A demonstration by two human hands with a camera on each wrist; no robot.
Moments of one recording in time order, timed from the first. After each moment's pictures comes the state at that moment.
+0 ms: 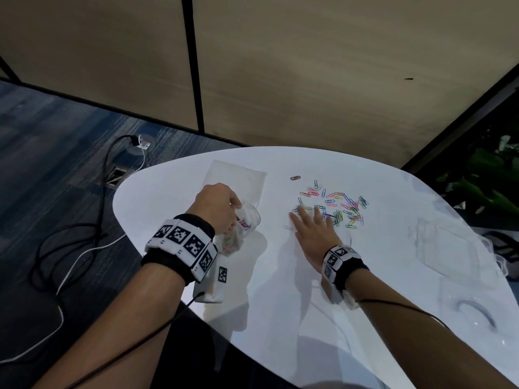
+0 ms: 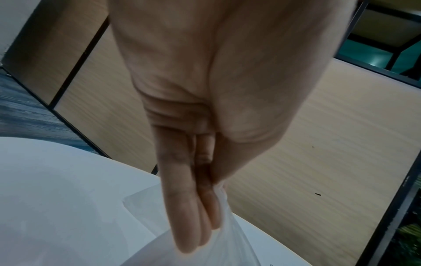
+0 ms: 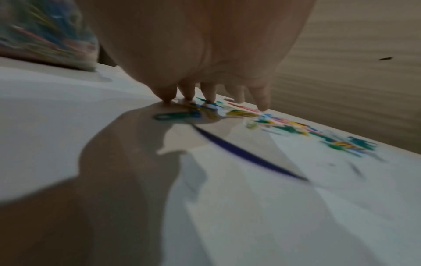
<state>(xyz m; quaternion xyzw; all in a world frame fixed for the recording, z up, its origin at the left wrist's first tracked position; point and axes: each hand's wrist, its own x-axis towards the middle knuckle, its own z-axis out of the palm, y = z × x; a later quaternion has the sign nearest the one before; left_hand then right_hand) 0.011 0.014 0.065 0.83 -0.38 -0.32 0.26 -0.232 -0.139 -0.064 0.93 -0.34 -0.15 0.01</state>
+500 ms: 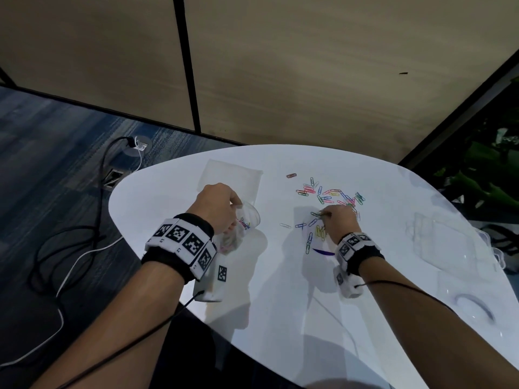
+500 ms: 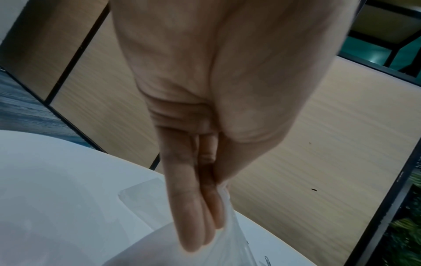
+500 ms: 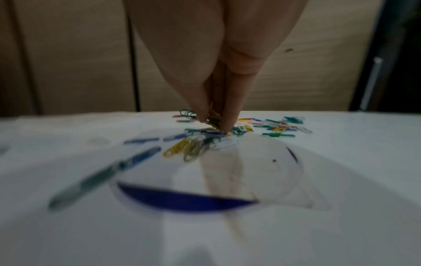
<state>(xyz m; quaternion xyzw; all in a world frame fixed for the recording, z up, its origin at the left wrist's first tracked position) 0.001 0.008 0.068 0.82 -0.39 -0.33 0.25 -0.252 -0.191 -0.033 0.85 -0.51 0.04 -0.16</state>
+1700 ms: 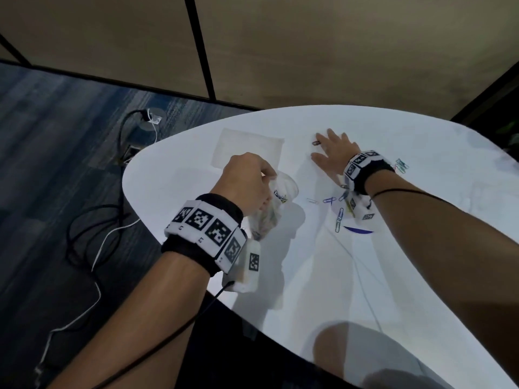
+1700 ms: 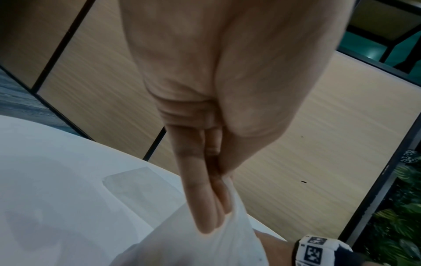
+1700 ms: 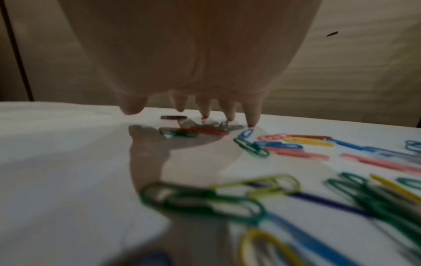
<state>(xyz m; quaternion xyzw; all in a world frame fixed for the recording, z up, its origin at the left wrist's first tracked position) -0.018 -0.008 0.070 0.81 -0.42 -0.32 0.27 -0.159 -0.268 -0.057 0.90 -0.40 -0.14 -0.10</state>
